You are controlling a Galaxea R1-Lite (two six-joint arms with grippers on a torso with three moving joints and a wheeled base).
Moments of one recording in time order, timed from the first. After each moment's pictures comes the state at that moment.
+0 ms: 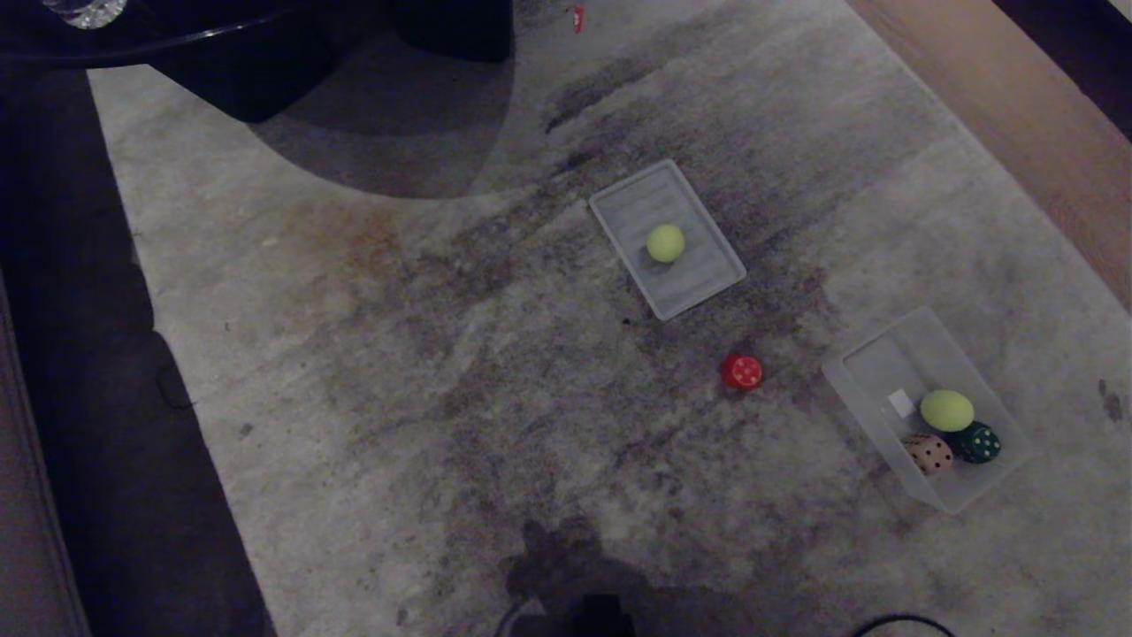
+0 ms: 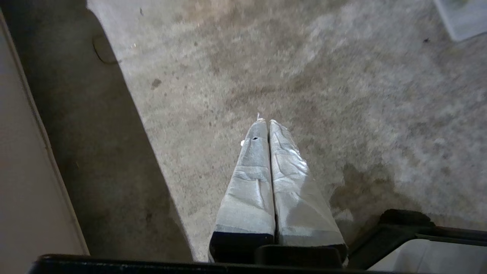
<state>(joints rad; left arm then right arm) -0.01 0.00 0.00 0.00 0.05 -0.05 0.01 0.00 -0.03 0.09 0.00 0.04</state>
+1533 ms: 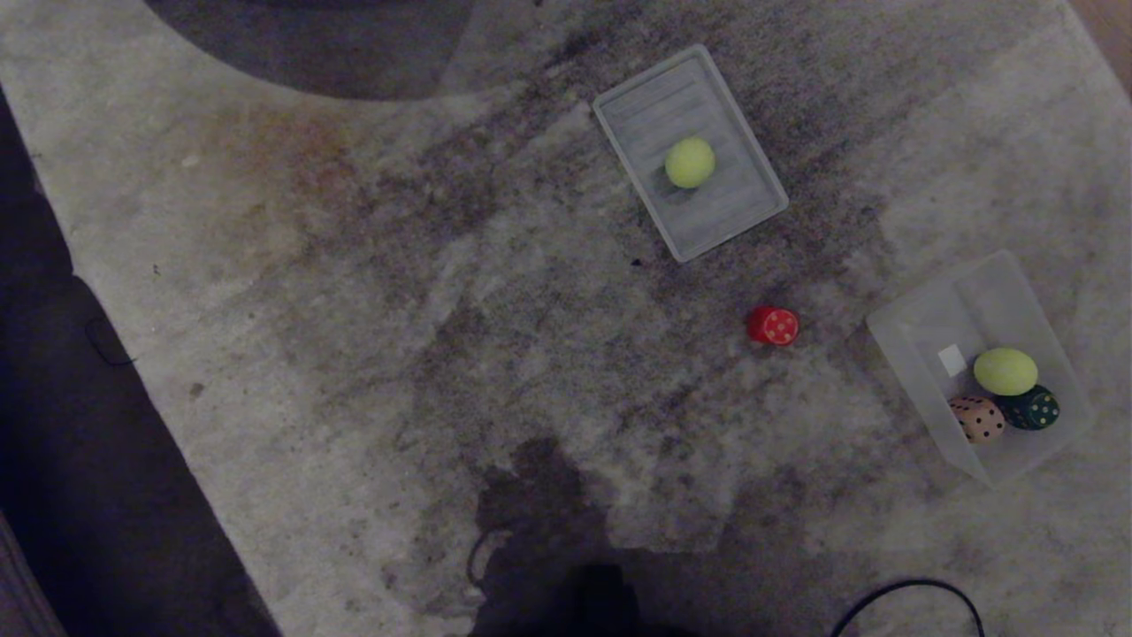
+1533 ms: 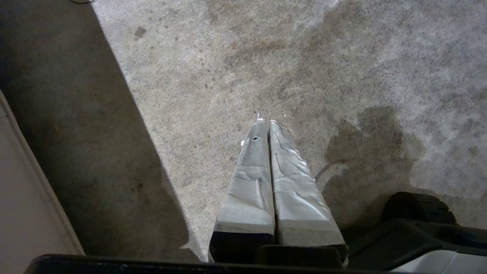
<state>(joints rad) -0.01 0.00 0.00 0.00 0.06 -0.09 0.01 0.08 -0.18 0.13 0.00 0.04</state>
